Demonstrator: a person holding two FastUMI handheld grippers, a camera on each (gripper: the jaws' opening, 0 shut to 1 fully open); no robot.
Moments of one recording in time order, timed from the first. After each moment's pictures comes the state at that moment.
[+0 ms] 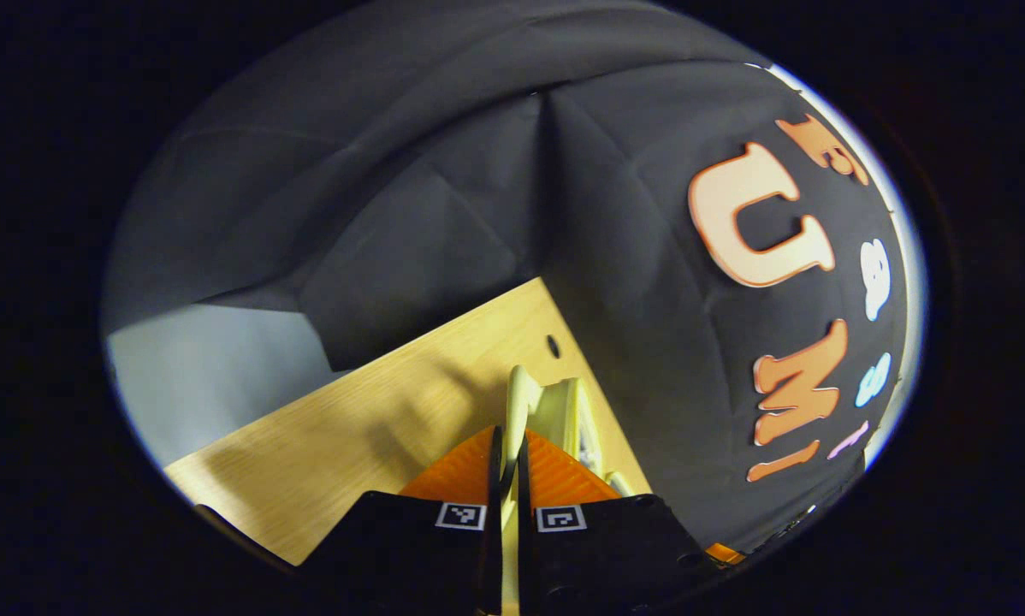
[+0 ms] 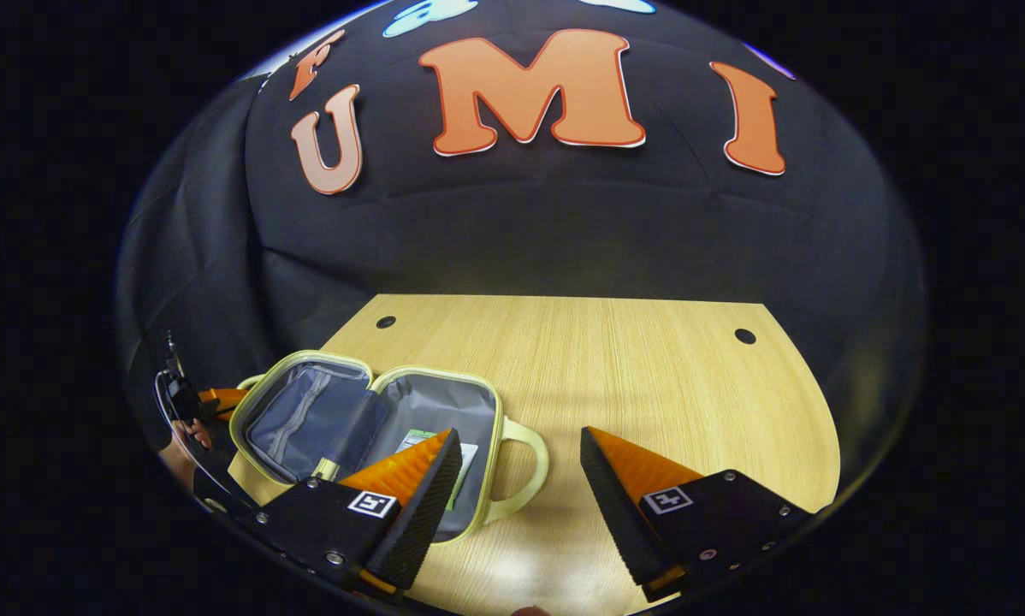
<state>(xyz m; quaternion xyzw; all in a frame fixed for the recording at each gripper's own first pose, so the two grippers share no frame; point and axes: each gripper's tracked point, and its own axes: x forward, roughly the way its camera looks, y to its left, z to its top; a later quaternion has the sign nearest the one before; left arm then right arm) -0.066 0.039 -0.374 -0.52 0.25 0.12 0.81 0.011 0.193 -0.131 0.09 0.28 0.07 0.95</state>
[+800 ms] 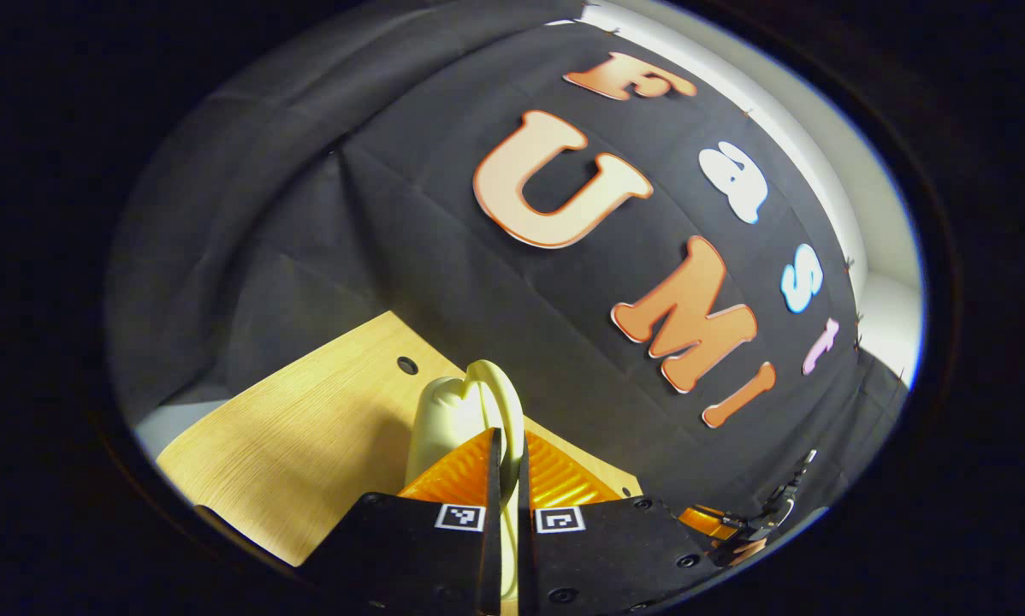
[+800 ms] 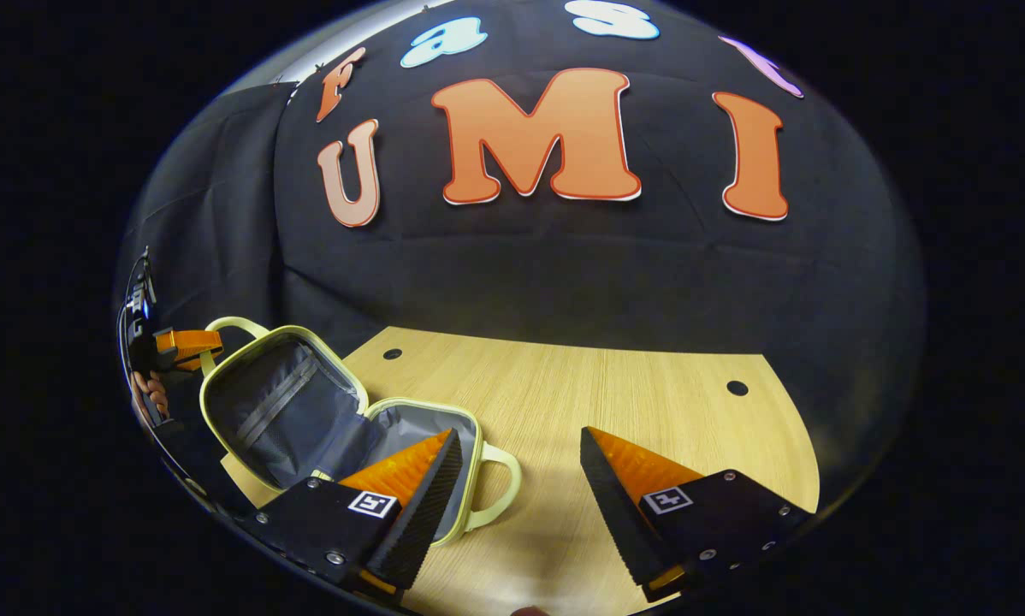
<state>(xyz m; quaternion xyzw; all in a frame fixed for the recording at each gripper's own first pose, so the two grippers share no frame) -0.029 -0.128 -0.176 -0.37 0.20 0.01 0.91 0.016 0.150 -0.098 0.06 0.20 0.10 0.97</state>
